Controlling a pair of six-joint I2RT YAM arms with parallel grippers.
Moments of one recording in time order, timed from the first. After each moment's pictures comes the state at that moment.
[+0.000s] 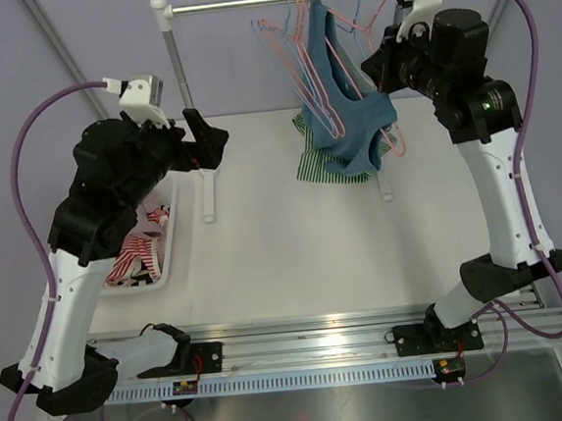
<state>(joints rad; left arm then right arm) -0.50 1.13 1.69 -0.74 -0.04 -0.27 0.29 1.59 2.21 -0.79 -0.15 0.10</state>
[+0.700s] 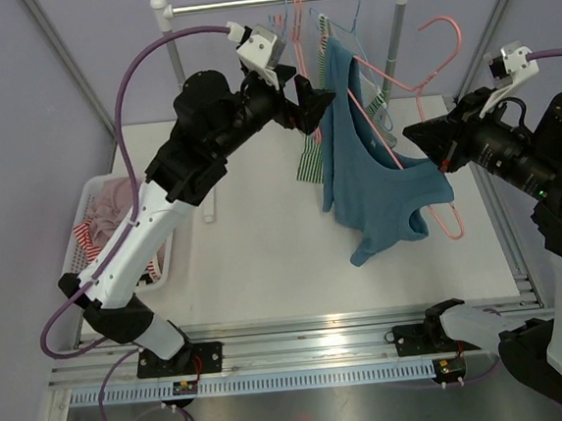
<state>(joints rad) -0.80 1.55 2.00 -0.34 0.08 -0.07 0.29 1.13 2.08 -1.04 -0.30 0.19</state>
